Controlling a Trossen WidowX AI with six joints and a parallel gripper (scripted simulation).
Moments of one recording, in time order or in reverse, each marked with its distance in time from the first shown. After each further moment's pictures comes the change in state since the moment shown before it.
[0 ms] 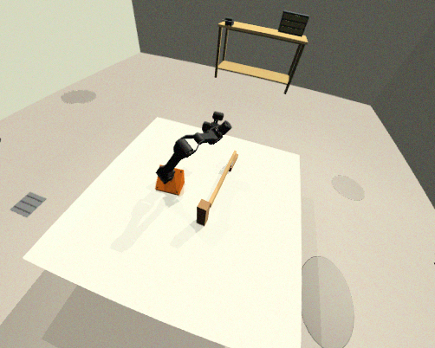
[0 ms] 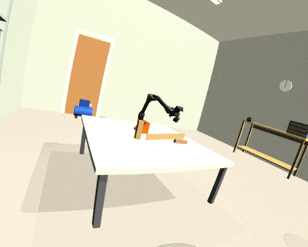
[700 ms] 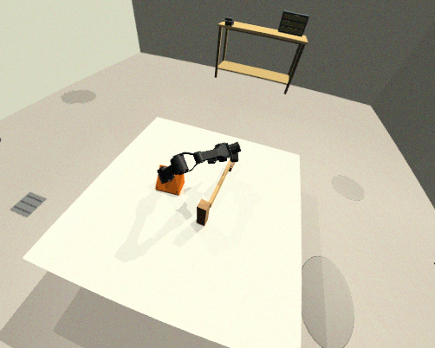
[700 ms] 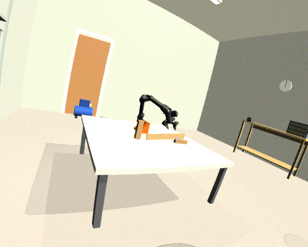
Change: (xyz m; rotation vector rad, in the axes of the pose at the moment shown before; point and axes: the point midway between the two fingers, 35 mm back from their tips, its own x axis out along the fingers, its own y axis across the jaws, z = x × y) arm -0.207 0.128 -0.076 1.122 0.934 0.563
